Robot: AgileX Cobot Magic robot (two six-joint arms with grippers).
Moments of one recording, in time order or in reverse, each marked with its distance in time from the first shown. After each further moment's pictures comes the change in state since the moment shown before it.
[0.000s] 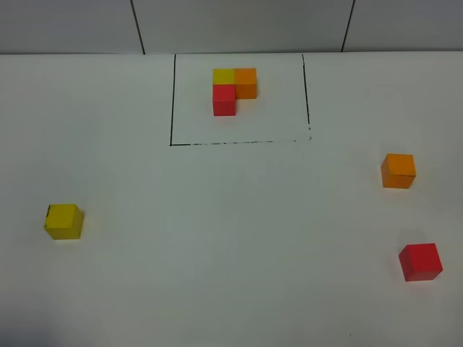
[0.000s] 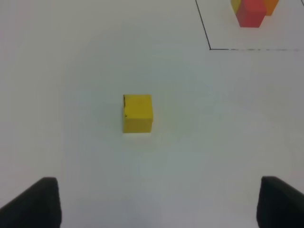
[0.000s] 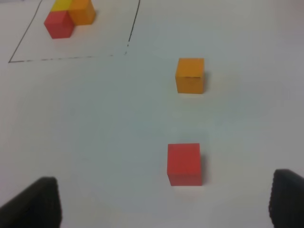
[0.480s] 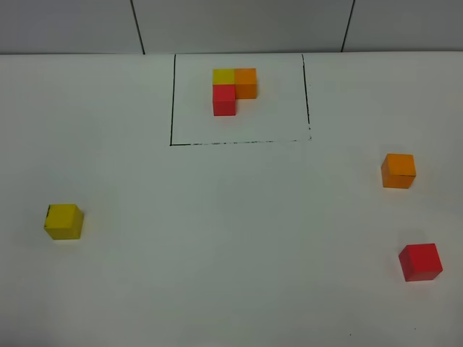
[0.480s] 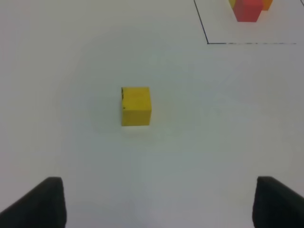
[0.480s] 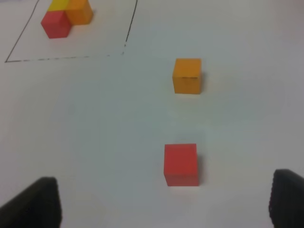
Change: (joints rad) left arm 0.000 -0.138 0.035 -0.007 0.055 0.012; right arm 0.000 0.000 0.000 -0.009 0.000 -0.001
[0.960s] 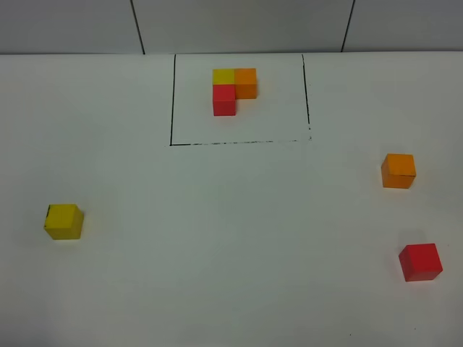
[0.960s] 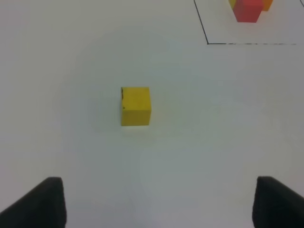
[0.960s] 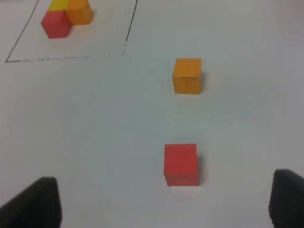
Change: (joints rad) left arm 0.000 0.000 0.000 0.000 0.000 -0.004; right arm 0.000 0.000 0.000 0.000 0.000 0.000
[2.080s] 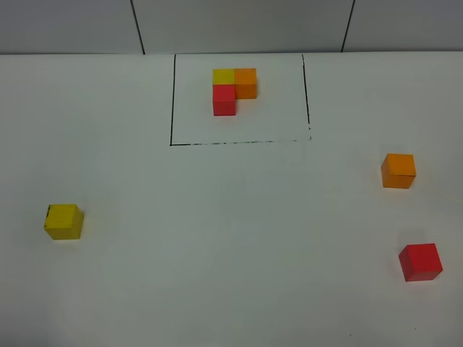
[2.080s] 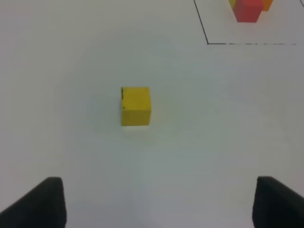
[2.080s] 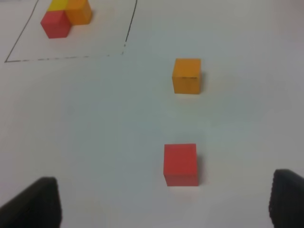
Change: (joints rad) left arm 0.000 0.000 0.000 0.000 0.000 0.000; right arm 0.000 0.000 0.000 -0.001 0.000 0.000
